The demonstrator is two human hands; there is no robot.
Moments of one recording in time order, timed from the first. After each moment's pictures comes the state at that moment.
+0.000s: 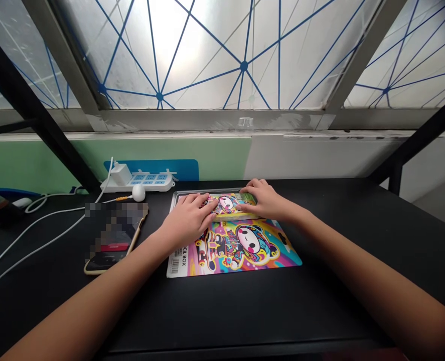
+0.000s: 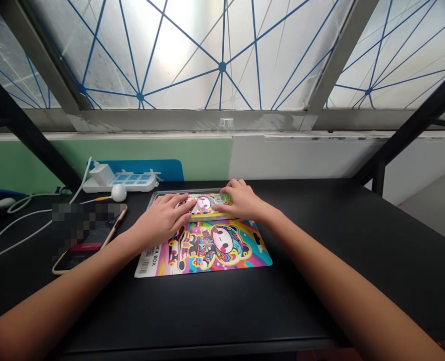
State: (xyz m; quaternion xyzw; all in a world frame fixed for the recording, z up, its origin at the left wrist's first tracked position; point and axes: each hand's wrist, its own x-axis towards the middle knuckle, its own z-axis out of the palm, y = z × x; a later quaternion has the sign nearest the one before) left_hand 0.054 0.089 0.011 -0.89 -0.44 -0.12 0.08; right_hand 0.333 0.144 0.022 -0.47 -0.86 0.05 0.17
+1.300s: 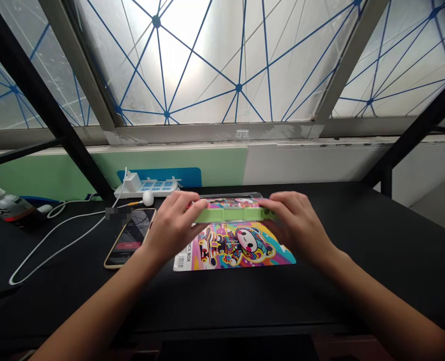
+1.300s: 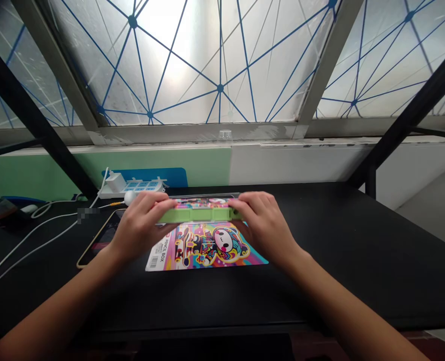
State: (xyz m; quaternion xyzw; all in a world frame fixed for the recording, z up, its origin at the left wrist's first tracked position) left_hand 0.029 0.039 0.061 -0.85 -0.34 -0.34 0.22; right_hand 0.345 0.035 0.052 -0.39 -0.84 -0.18 0.33
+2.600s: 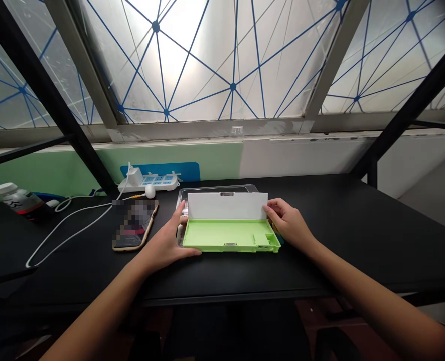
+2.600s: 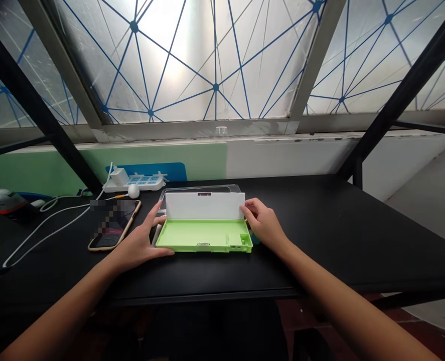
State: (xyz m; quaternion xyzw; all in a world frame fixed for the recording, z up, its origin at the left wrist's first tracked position) left_hand 0.000 -0.010 0.009 -0.78 -0.51 -0.25 -0.25; right_hand 0.365 0.026 0.001 -0.56 -0.70 0.19 0.41
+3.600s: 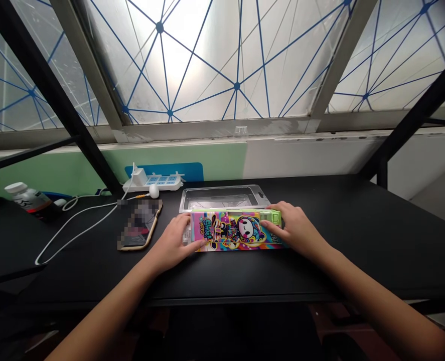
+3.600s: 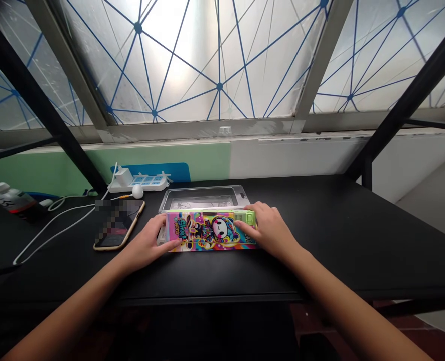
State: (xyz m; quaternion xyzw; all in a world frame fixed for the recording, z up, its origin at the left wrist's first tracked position) left_hand 0.007 -0.005 0.004 -0.81 -0.49 -0.28 -0.17; right_hand 0.367 0.021 0.007 -0.54 -0.80 0.00 0.27
